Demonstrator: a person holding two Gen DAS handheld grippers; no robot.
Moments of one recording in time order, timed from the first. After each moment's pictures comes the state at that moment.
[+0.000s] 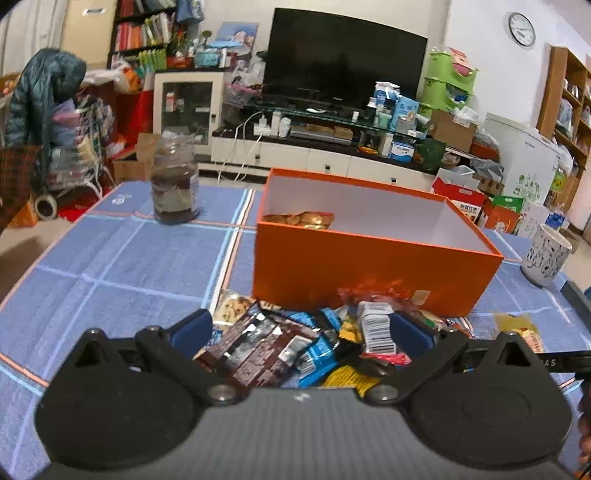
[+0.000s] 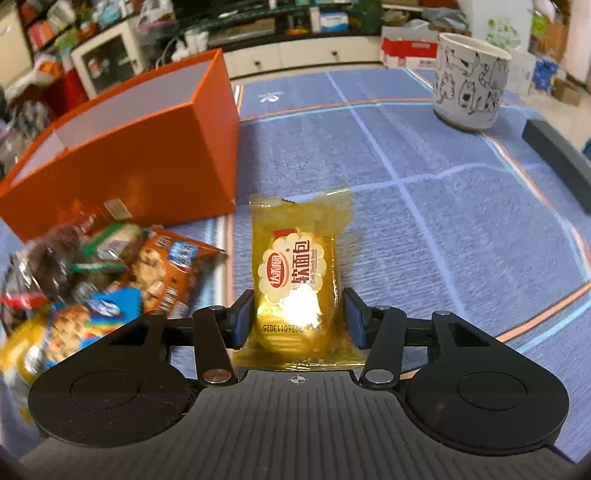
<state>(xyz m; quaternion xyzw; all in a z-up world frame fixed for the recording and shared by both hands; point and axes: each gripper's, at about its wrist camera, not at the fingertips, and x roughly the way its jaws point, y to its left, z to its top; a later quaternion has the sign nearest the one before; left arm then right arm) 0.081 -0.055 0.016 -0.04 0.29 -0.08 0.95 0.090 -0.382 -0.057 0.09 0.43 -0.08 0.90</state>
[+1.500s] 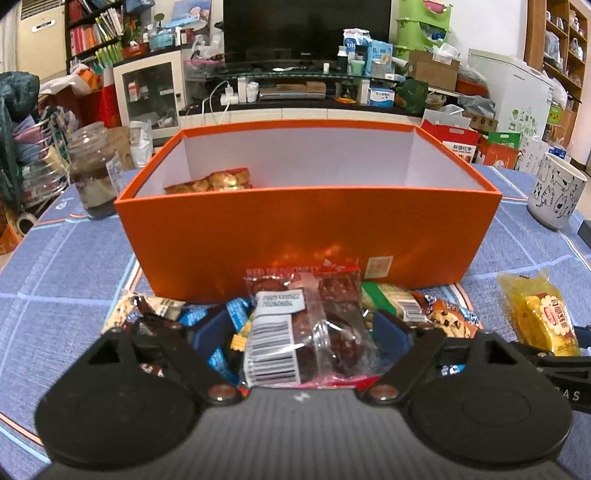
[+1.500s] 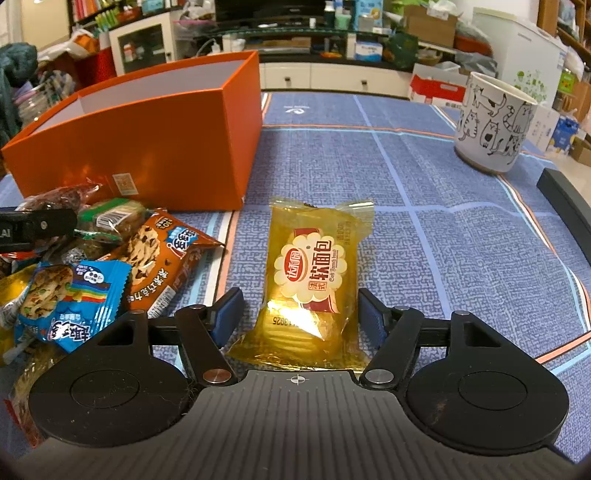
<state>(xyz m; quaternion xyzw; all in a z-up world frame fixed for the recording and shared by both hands) 0.139 -0.146 -0.026 0.03 0.35 -0.09 0.93 0.087 -0.373 -0.066 0.02 0.39 -0.04 0.92</state>
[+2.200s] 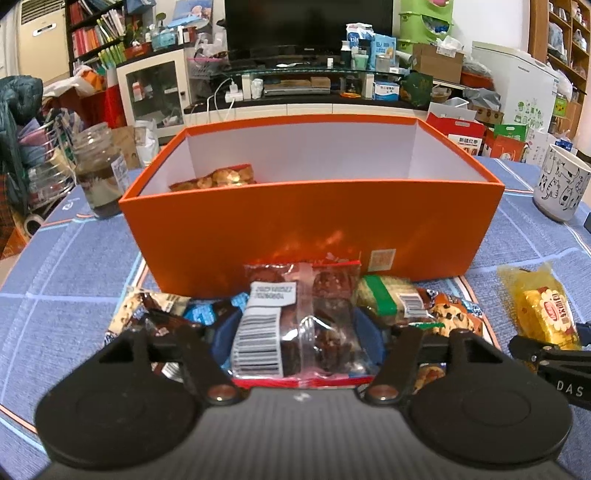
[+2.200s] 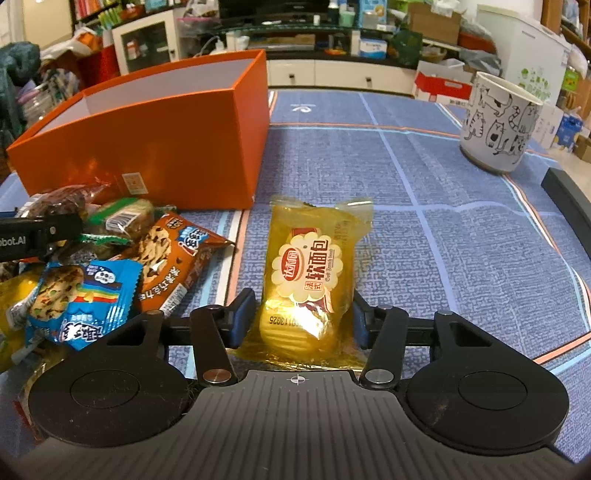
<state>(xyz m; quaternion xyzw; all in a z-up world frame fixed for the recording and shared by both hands) 0.134 -0.153 -0.024 0.04 0.35 -0.08 0.93 0.086 -0.367 -0.063 0.02 0.40 -0.04 0.92</state>
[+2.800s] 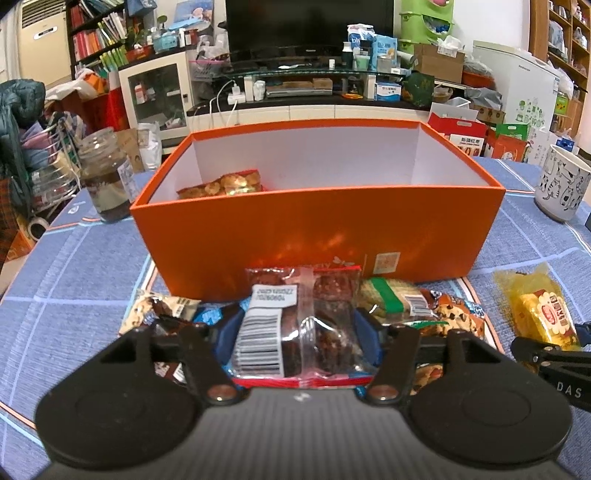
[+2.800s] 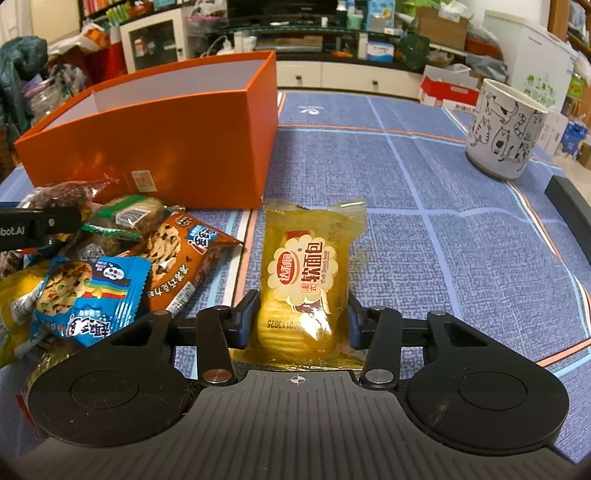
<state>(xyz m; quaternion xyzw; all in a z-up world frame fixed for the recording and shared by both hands) 0.132 -0.151 -0.016 0.05 0.35 -0.07 0.93 0.083 -0.364 -0.060 0.02 0.40 -0.03 0.92</state>
